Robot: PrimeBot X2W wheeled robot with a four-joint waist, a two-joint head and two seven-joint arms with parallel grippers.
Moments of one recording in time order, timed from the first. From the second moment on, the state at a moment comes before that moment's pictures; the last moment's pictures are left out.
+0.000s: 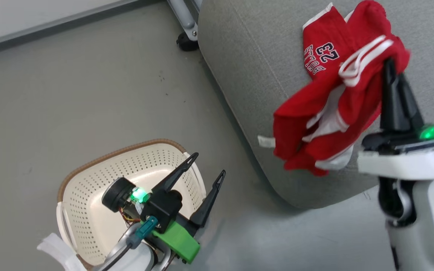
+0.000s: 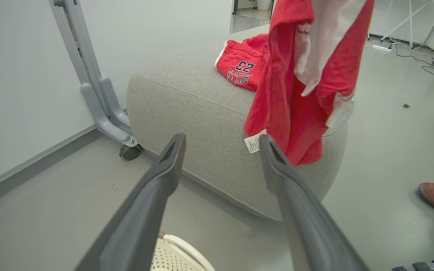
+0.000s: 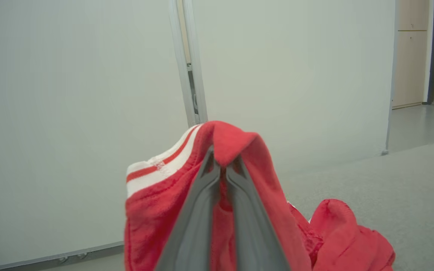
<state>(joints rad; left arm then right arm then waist) -0.33 0.32 -0.77 0.12 -0.35 0.02 -0.21 -0.24 -0.06 0.02 -0.14 0.29 0.13 -0.26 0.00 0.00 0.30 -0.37</state>
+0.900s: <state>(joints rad) -0.52 0.38 -0.79 0.00 -0.26 -0.01 -0.14 -1.20 -0.48 -0.29 0.52 0.46 0.13 -0.26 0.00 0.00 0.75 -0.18</state>
